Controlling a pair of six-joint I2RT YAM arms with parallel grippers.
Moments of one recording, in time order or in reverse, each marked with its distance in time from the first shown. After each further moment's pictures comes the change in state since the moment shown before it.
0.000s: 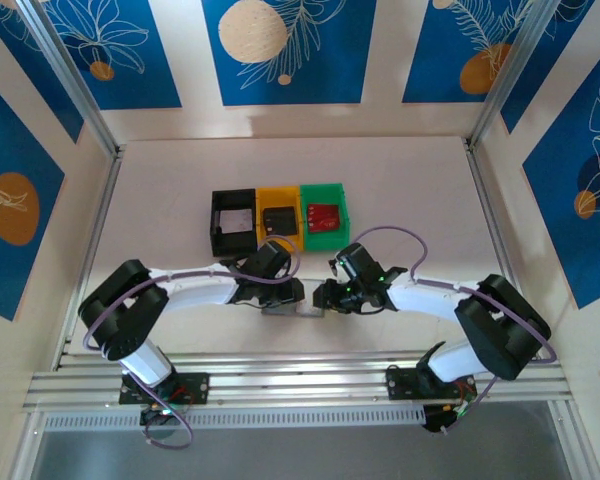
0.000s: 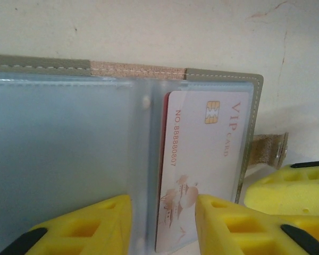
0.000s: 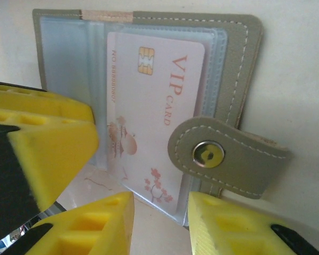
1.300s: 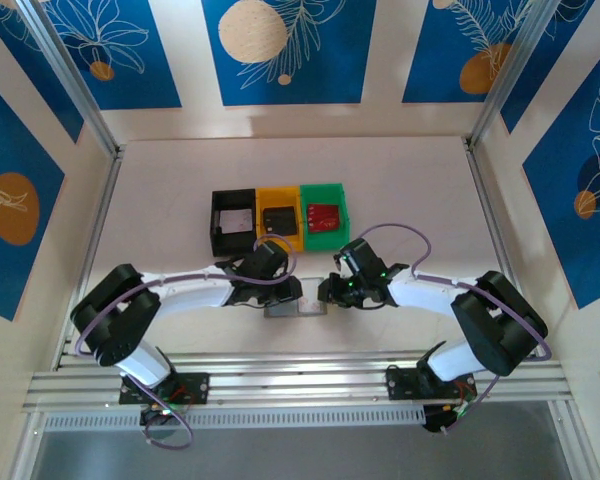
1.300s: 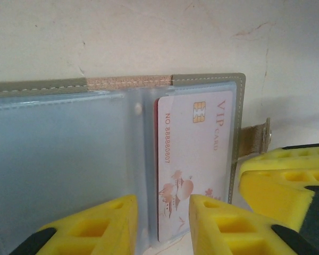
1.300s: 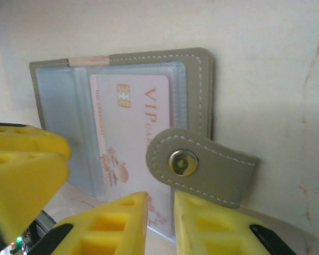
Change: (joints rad) left arm -0.002 -0.043 -0.020 0.021 -0.027 -0.036; right arm -0.054 0.020 0.012 0.018 0.013 0.003
